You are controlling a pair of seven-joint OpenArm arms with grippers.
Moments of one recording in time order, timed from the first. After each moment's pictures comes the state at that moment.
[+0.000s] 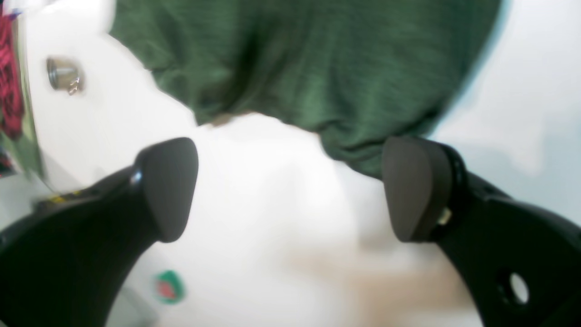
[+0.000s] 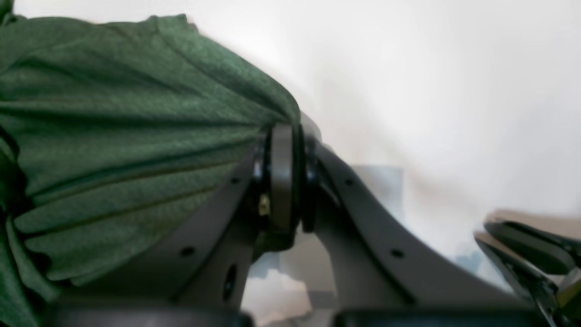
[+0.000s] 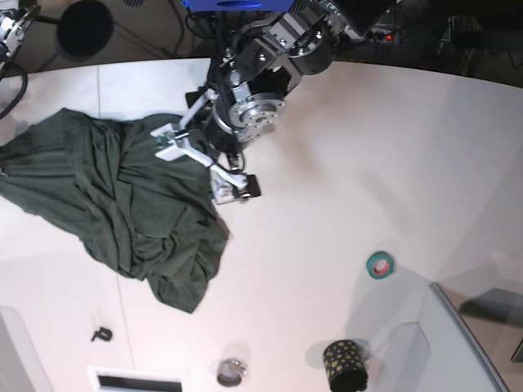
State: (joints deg) left arm 5.0 -2.4 40.7 94.6 37.4 -24.5 45.7; right arm 5.9 22.8 42.1 55.4 7.6 28.5 -38.5
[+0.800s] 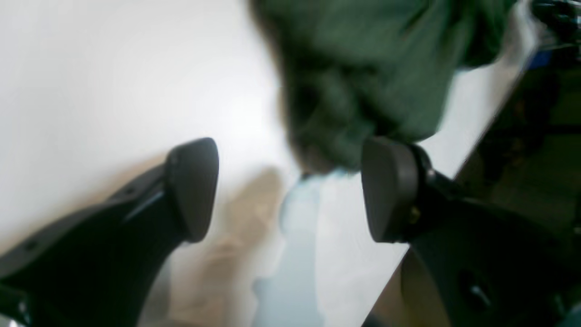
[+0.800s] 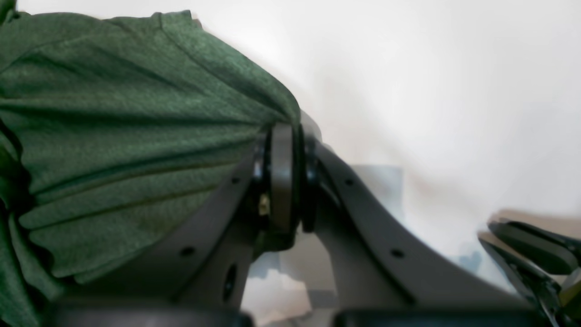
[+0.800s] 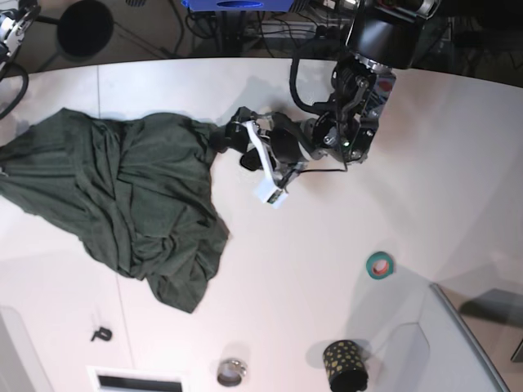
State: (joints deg) left arm -2.5 -5.2 15.2 66.0 -31.9 -34.7 41.0; right arm 5.9 22.8 42.1 55.4 7.7 28.5 -38.4
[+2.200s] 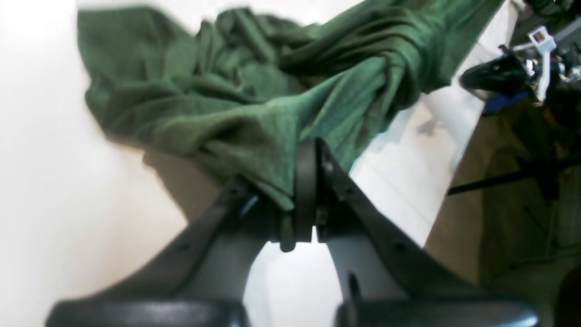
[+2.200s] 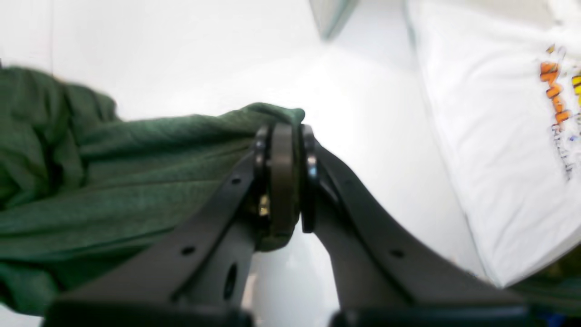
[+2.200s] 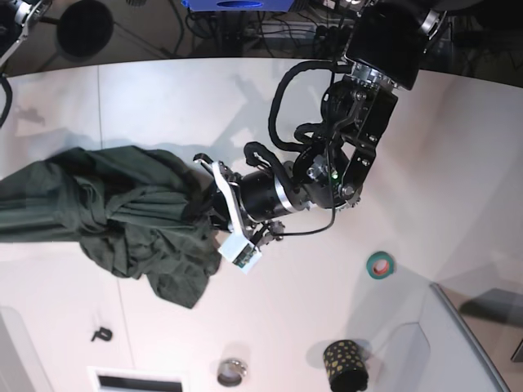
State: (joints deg) left arm -6.7 -6.5 23.4 89.6 -32.1 -24.6 41.1; right arm 2.2 18.2 42.2 94.2 7.7 28.7 -47.9
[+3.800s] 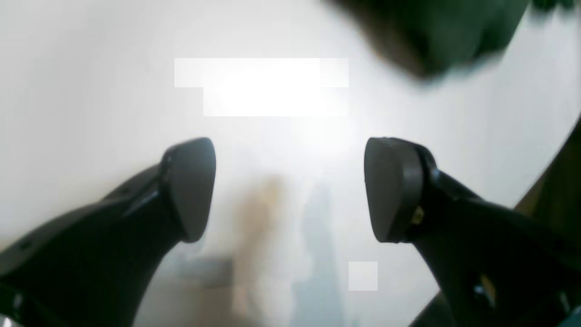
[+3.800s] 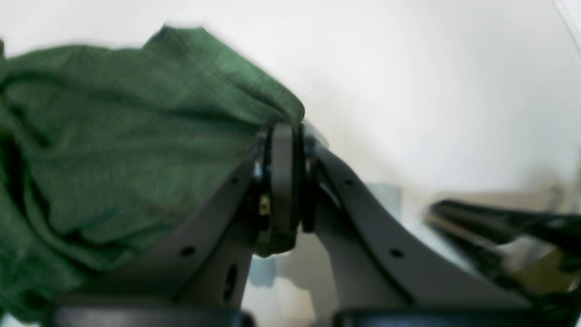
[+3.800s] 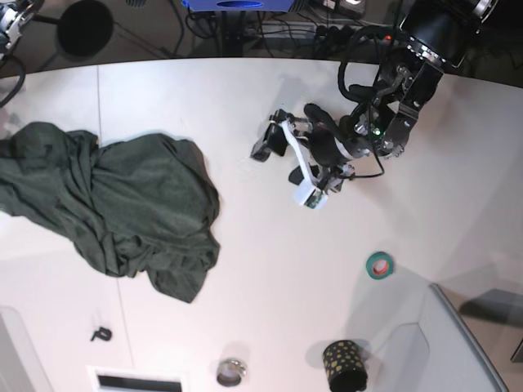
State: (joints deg) left arm 0.5 -20.7 27.4 83.9 -32.3 -16.1 33.5; right arm 2.8 21.6 46.2 59.2 7.5 25.2 -35.7
